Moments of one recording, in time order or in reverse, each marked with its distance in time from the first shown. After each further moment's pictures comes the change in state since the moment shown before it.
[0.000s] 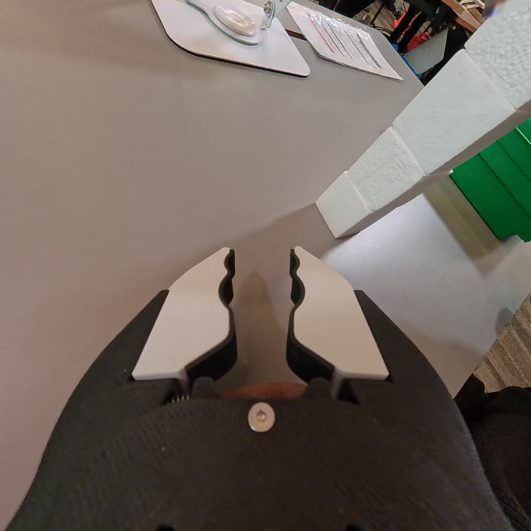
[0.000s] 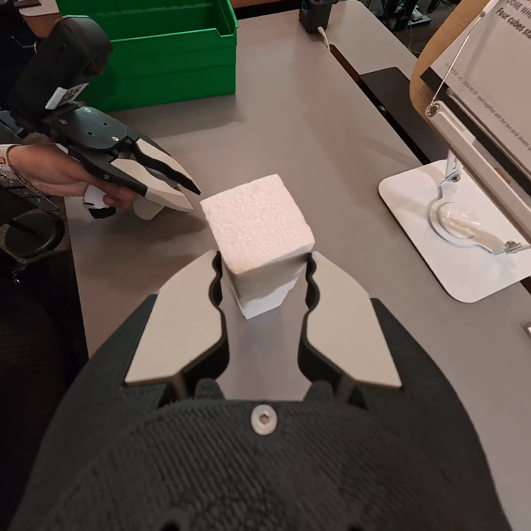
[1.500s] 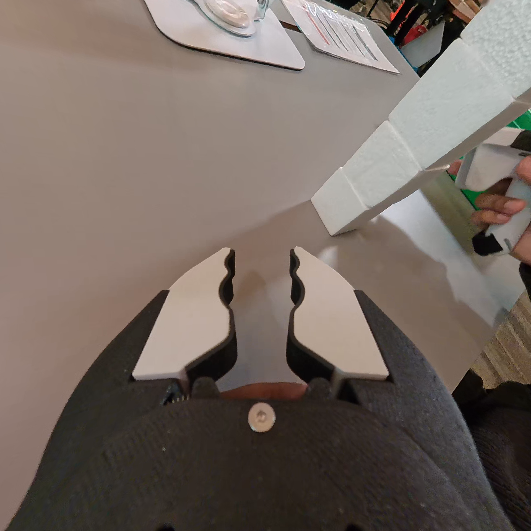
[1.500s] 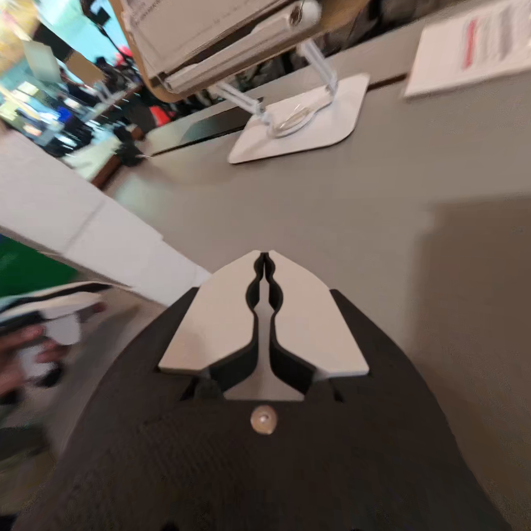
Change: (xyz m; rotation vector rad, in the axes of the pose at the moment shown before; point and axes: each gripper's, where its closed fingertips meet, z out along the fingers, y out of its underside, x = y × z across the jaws) left arm 0.004 0.002 0.003 -0.014 0.013 0.005; right arm 0.066 0.124 -0.033 0.375 0.434 0.800
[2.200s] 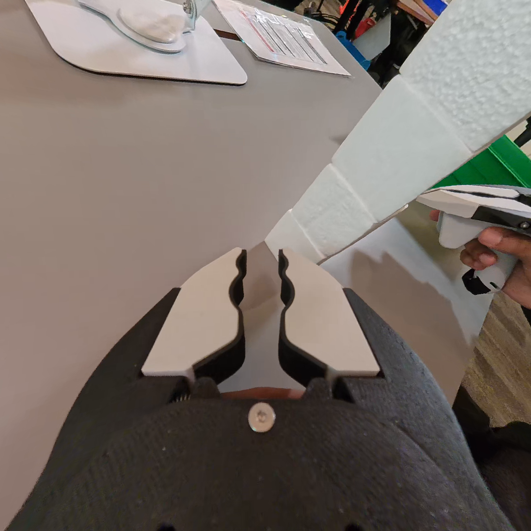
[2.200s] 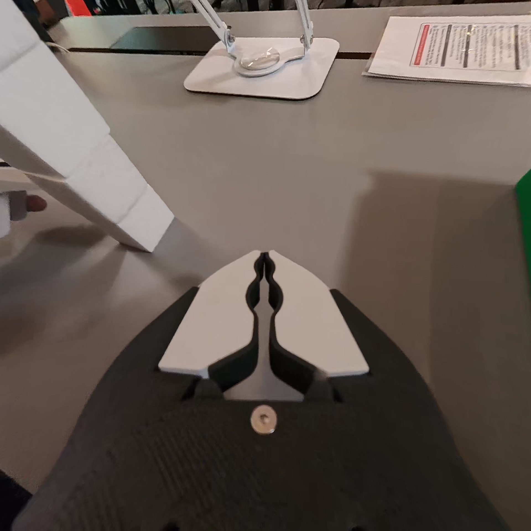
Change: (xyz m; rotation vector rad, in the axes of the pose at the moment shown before) left arm 0.045 -0.025 0.053 -0.007 0.127 0.061; right arm 0.023 0.038 -0.040 -0.119 0.187 -0.281
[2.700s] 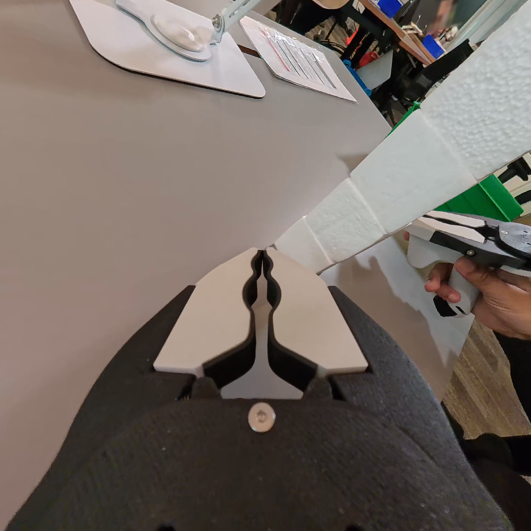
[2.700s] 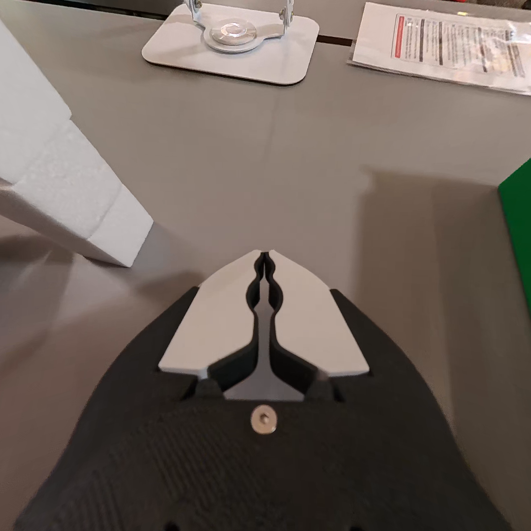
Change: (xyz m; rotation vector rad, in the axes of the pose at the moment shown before) left arm -0.013 -0.004 -0.010 0.040 -0.007 -0.101; right arm -0.010 0.004 0.026 -0.054 0.169 -0.048
